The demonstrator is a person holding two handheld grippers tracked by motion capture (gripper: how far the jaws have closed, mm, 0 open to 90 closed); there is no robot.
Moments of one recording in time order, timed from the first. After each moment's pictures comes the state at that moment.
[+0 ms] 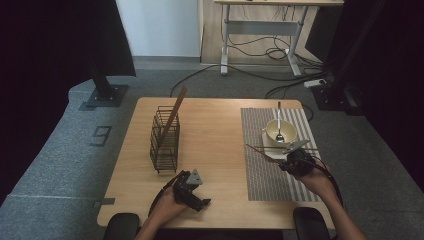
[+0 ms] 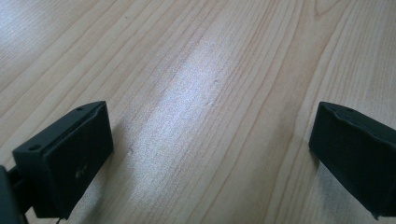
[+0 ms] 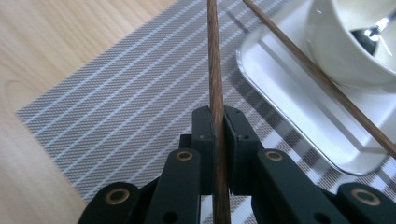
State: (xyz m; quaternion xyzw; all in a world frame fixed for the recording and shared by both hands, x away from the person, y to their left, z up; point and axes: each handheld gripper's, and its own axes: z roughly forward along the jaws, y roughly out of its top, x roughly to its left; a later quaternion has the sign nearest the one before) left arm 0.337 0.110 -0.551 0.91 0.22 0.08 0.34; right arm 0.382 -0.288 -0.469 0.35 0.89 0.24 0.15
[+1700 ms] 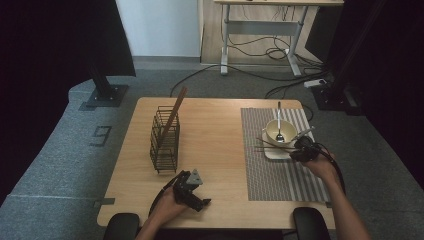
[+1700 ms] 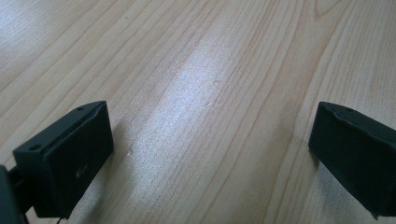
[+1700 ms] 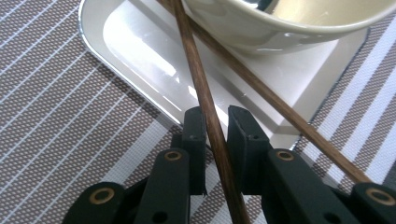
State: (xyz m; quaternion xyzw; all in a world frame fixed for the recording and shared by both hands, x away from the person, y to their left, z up) left arm 0.337 0.110 -0.551 0.91 0.22 0.08 0.34; right arm 0.451 -0.336 -0.501 0.41 0.88 0.18 0.16
